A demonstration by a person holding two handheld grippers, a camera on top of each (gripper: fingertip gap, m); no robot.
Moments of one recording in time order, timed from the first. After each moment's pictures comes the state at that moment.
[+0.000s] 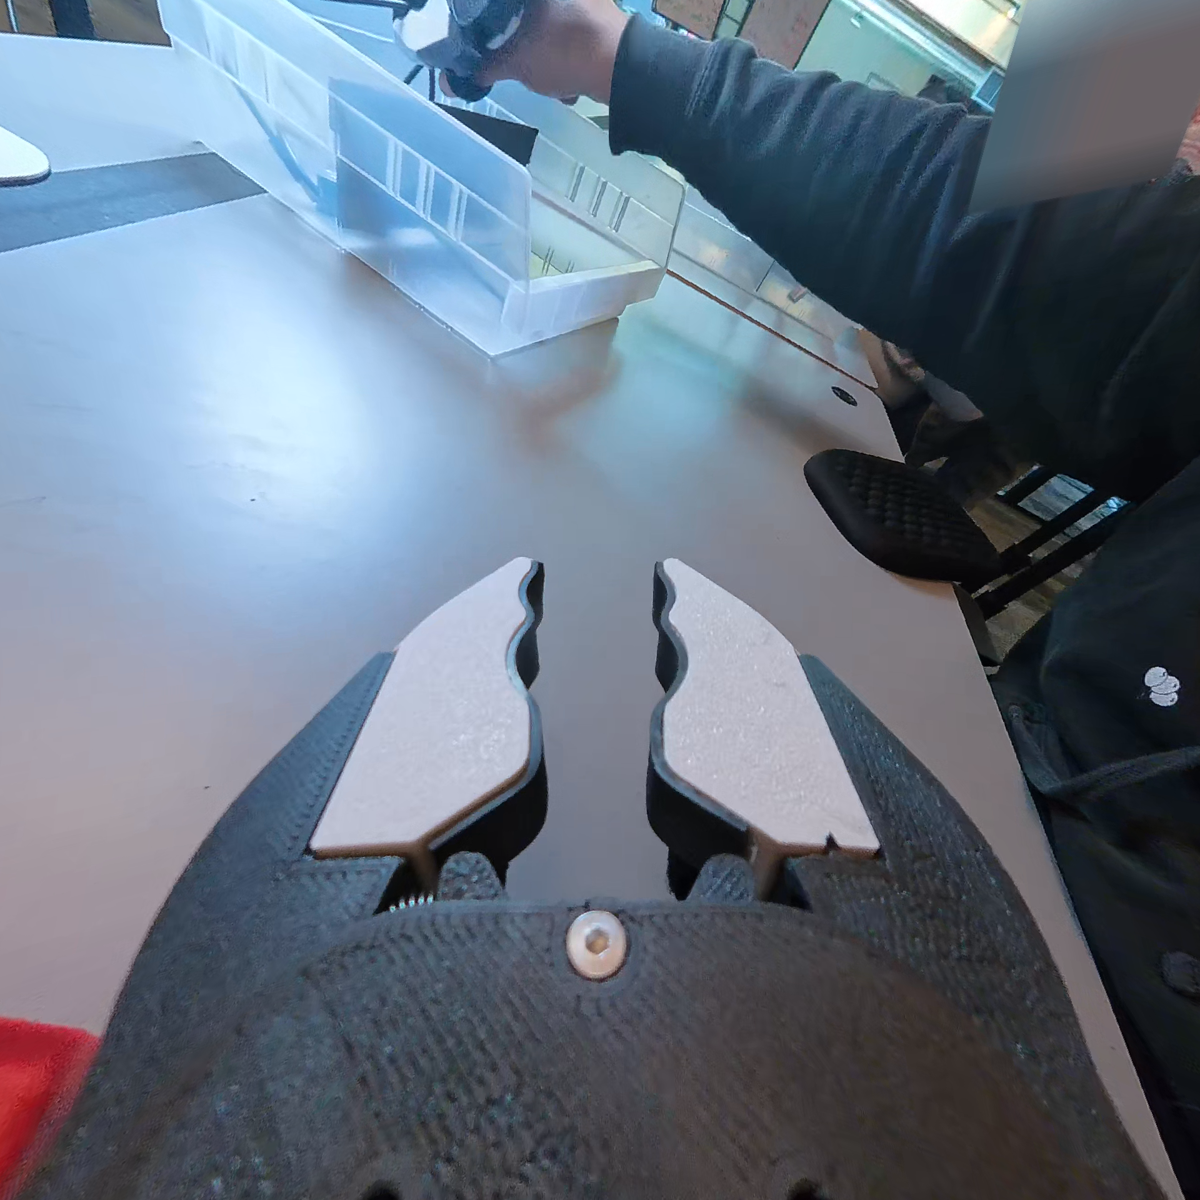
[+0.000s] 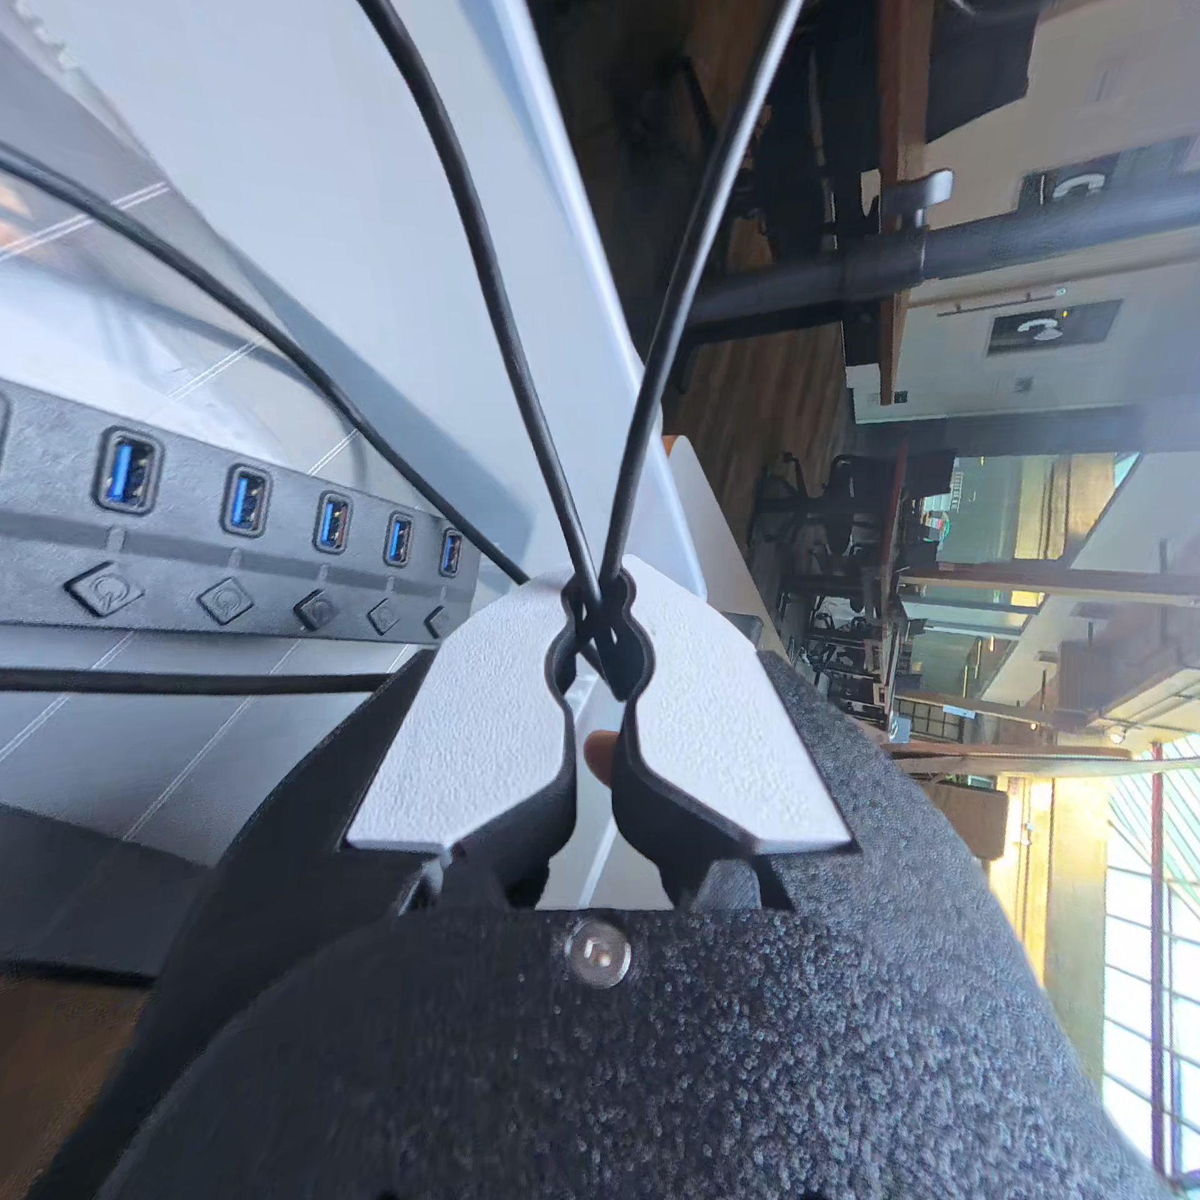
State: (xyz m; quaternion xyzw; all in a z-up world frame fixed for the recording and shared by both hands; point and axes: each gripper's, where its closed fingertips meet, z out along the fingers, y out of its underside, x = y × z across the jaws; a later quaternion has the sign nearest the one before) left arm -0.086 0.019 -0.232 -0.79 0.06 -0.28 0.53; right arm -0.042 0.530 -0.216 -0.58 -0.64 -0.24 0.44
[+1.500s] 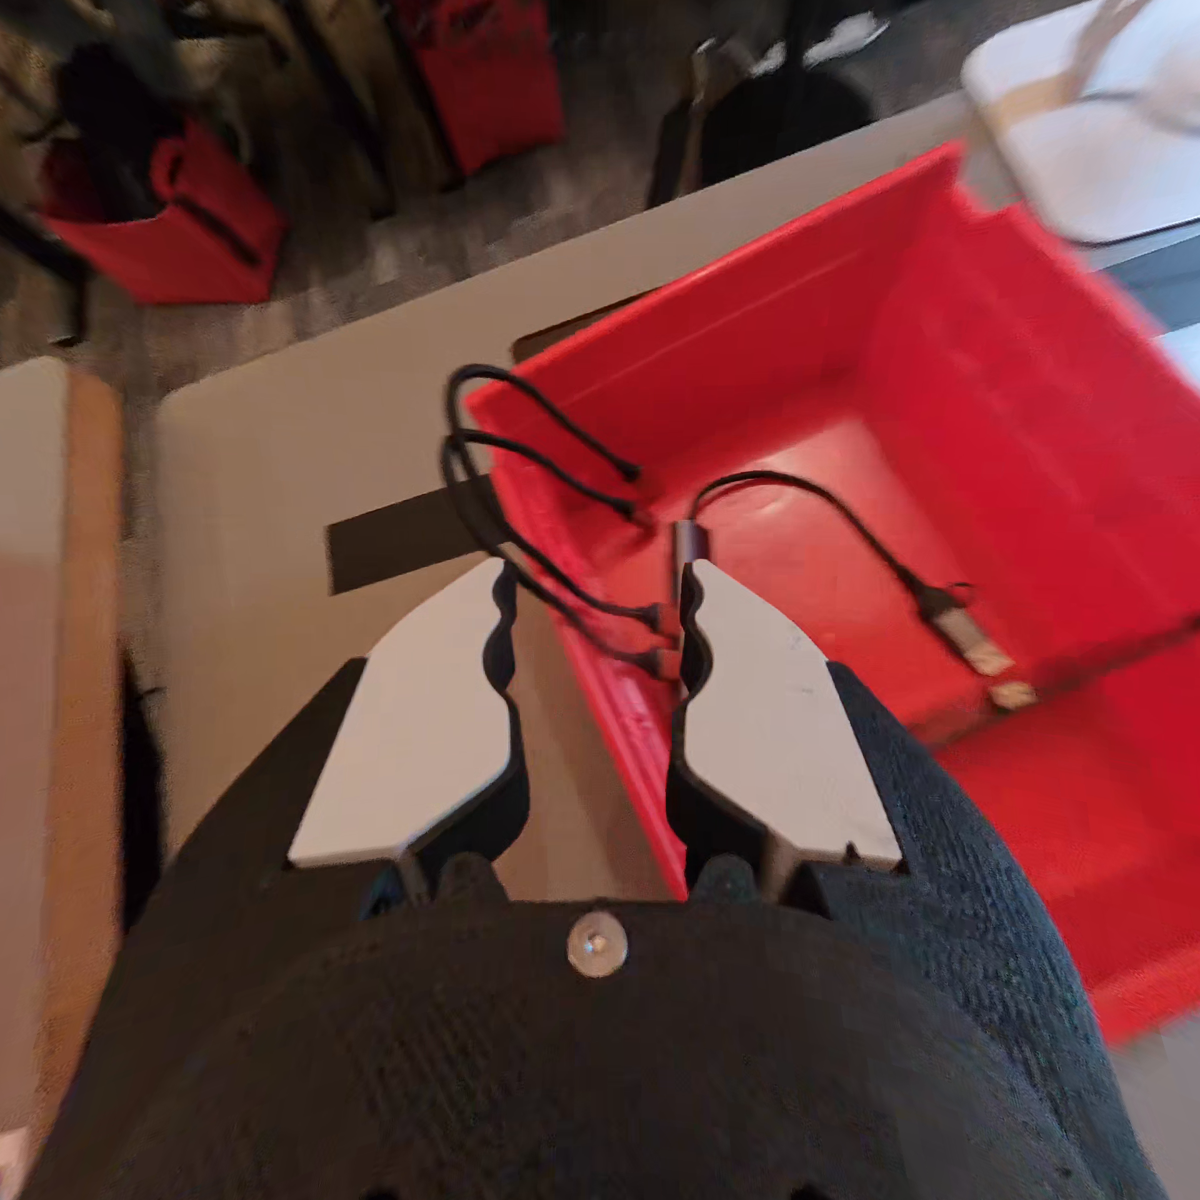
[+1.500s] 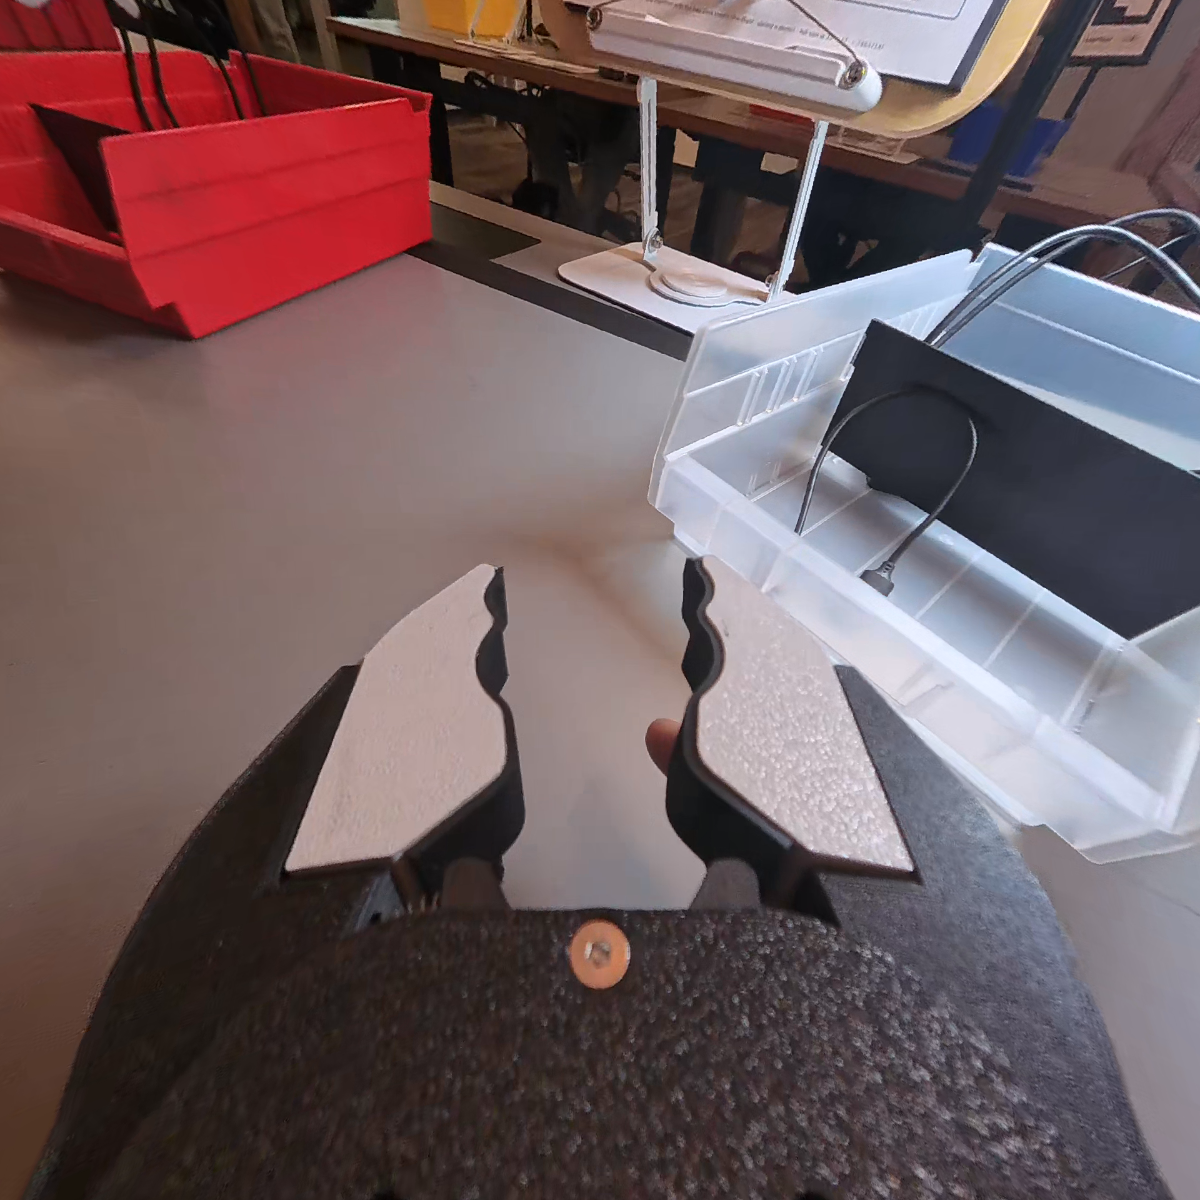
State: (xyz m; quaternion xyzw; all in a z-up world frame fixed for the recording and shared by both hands) left arm -0.460 -0.105 -0.173 -0.88 -0.25 0.20 0.35; right arm 0.050 0.183 -0.228 -0.58 -0.56 0.36 0.47
